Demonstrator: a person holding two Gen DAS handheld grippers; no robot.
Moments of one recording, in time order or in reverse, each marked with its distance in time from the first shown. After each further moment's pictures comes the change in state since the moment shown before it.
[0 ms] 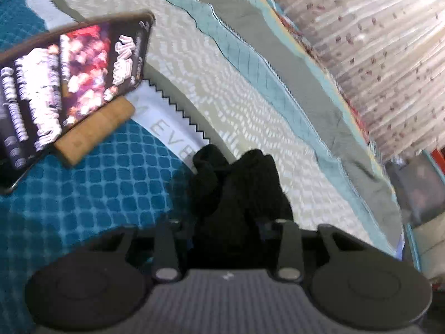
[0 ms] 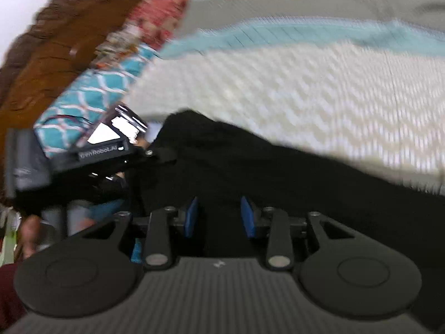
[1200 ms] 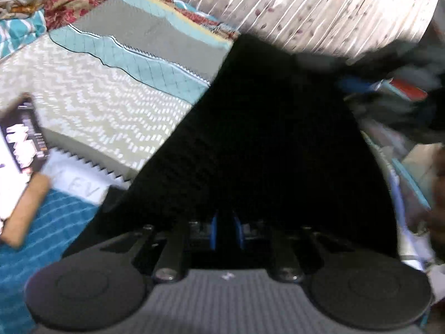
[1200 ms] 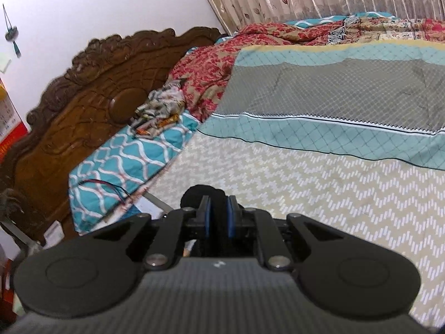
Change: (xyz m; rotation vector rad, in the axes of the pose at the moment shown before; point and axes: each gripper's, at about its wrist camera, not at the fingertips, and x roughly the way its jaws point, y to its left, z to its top) left arm 0.028 -0.073 0.004 0.396 0.007 -0.079; right arm -0.045 0.049 0.133 -0.132 -0.208 0.189
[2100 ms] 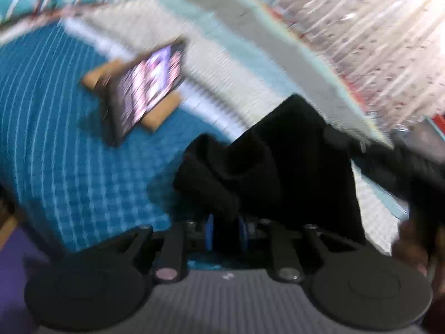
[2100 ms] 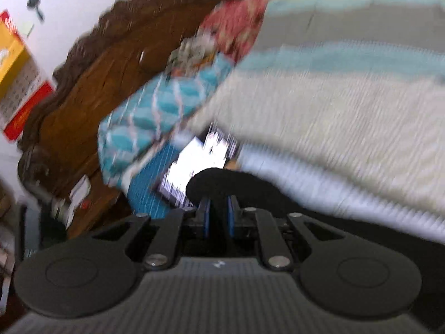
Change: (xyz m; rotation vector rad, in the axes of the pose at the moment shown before) left arm -0.137 0.048 -0.066 -0.256 0.044 0.120; right arm 0.009 0.031 -0.076 -0.005 0.079 0.073
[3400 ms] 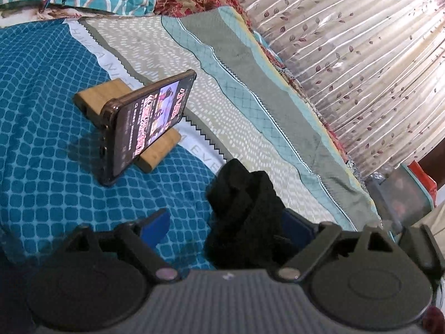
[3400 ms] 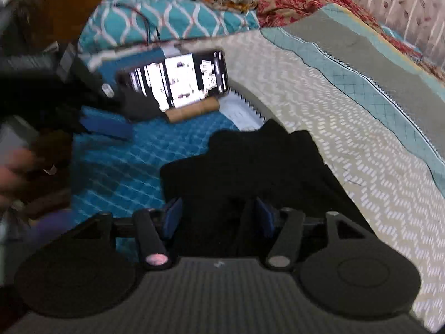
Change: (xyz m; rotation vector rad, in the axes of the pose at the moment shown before) left arm 0.018 0.039 0.012 -0.129 -0.155 -0.127; right arm 0.048 0.024 -0.077 -0.606 0.286 -0.184
